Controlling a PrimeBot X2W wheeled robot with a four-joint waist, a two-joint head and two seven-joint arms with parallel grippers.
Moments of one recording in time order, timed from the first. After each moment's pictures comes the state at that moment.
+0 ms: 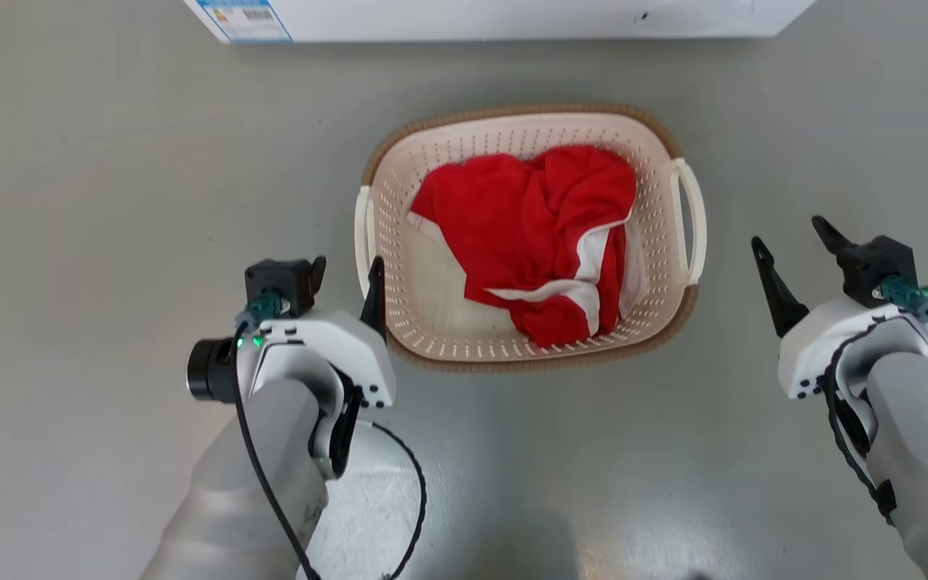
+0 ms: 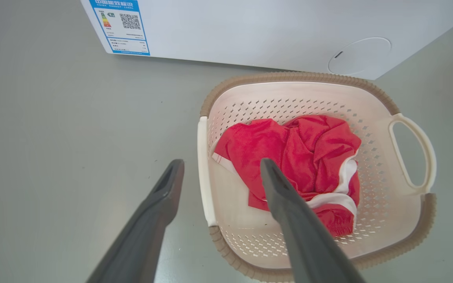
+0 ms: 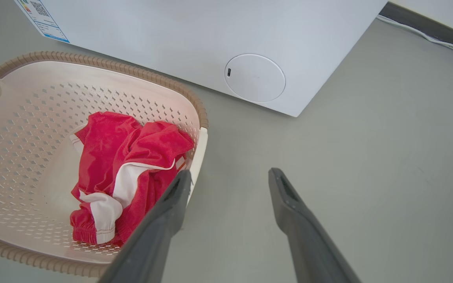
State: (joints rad) left arm -0.69 0.03 -0.48 0.90 -0.57 0.11 -0.26; right arm -0.68 -0.29 0.22 0.91 0.08 0.12 -0.25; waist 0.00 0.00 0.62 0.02
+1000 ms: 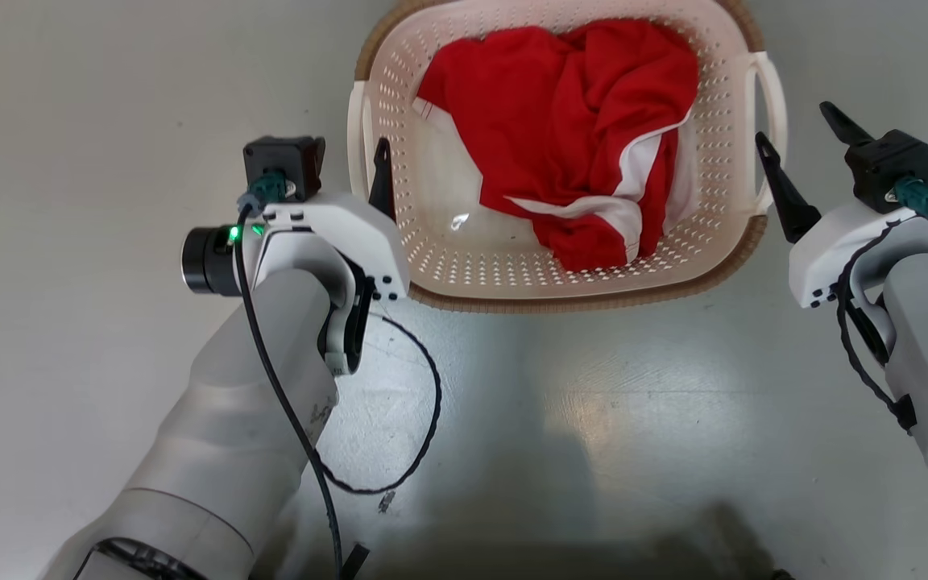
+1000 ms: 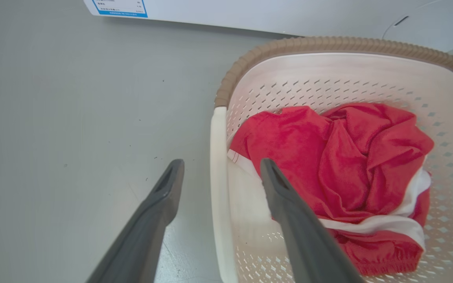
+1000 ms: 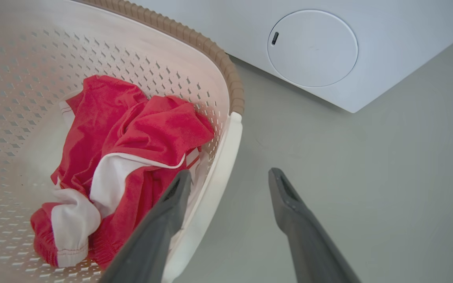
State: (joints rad) left arm -0.92 0.03 -0.62 0.96 -0.71 0.19 -0.26; right arm -0.87 -0.33 0.35 0.91 0.10 0.12 -0.25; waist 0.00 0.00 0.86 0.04
